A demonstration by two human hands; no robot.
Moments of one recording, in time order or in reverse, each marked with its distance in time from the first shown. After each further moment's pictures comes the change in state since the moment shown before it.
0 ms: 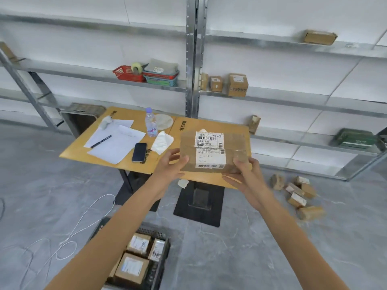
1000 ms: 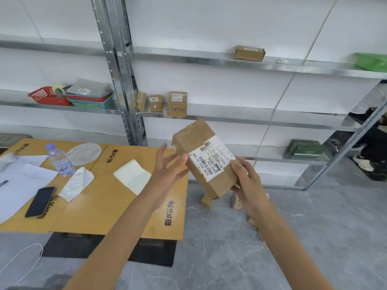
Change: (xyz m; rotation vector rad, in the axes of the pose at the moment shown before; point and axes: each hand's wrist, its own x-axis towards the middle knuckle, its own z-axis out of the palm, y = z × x) left_hand 0.177 0.060 0.329 -0.220 -0.203 0.083; right_hand 0.160 -0.150 -0.274 -0.045 0.131 -0.158
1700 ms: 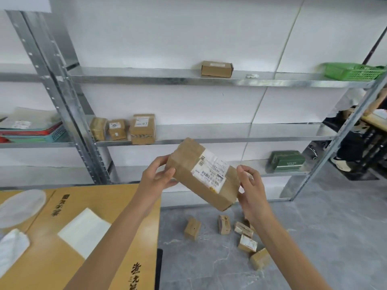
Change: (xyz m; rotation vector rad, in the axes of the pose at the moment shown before) left_hand 0.203 -0.001 0.073 0.207 -0.113 0.200; right_hand 0.180 -0.039 -0.086 0.167 0.219 -0.120
